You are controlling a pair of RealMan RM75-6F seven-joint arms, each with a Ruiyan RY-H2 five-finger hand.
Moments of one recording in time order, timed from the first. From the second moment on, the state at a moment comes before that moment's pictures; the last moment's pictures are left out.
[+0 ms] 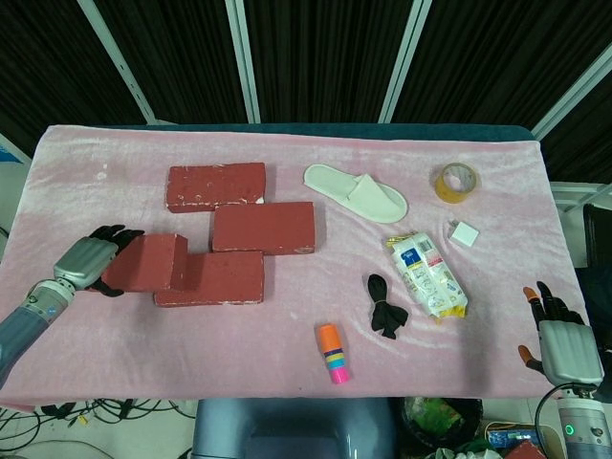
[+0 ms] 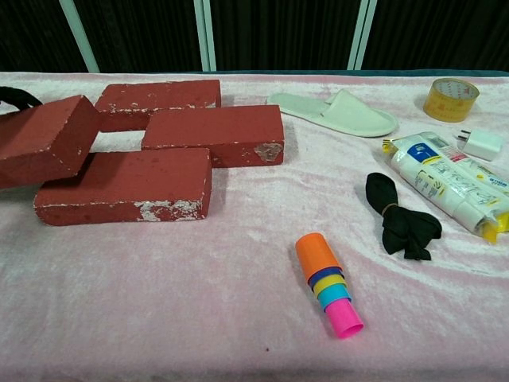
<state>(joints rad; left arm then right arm) -0.65 -1.15 0.04 -1.27 1.47 0.81 -0.27 0.09 -1.13 0.06 -1.72 -1.31 1.41 -0.38</state>
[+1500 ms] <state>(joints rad) -1.09 -1.17 0.08 -1.27 0.62 0.46 0.34 0.09 -1.13 0.07 -1.72 -1.29 1.41 -0.38</state>
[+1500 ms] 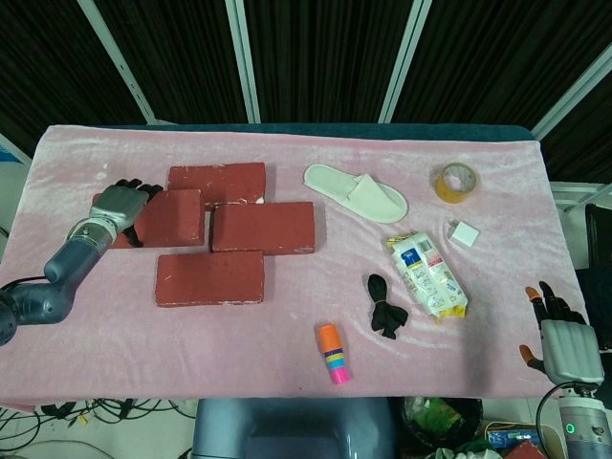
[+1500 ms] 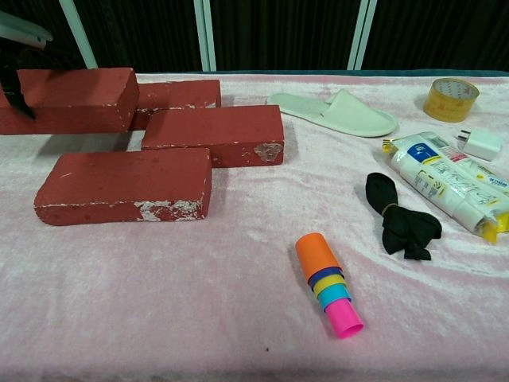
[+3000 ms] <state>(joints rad) -1.11 -1.28 0.12 -1.15 0.64 0.44 0.31 0.09 -1.14 0.07 -1.72 -1.29 1.41 -0.38</state>
